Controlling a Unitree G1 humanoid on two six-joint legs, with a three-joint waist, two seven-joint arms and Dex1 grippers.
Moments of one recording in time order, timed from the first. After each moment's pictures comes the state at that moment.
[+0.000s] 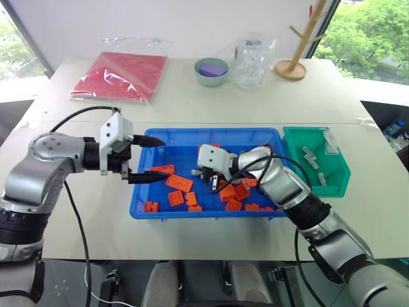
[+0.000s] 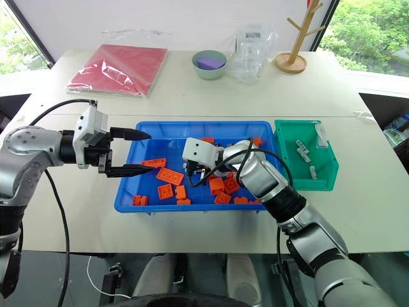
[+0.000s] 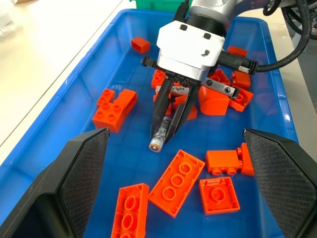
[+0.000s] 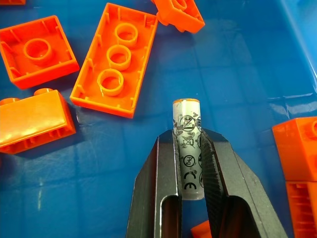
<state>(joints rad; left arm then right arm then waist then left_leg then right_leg) -0.46 0.88 0.01 -0.17 -0.53 0.49 -1.25 -0.71 -0.41 0.51 -0.02 -0.06 0.68 0.93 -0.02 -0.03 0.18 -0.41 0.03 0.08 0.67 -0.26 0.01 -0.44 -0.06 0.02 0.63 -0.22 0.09</state>
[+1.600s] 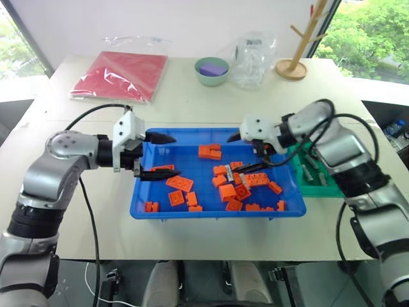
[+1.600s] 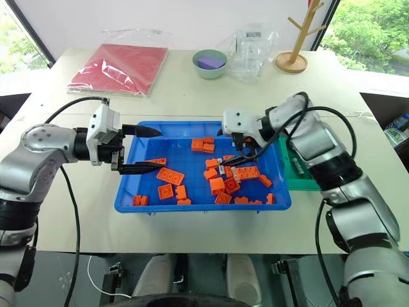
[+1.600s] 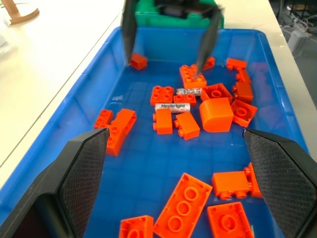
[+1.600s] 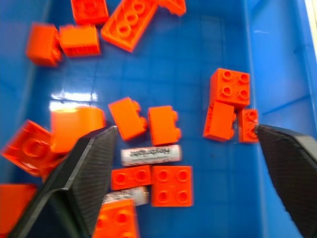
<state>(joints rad) -0.50 0.80 -0.01 -0.18 -0.50 0.48 -1.21 -0.93 -0.71 0.44 0.22 0.06 0.27 1.36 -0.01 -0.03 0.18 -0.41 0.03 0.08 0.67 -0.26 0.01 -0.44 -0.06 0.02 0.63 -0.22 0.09</state>
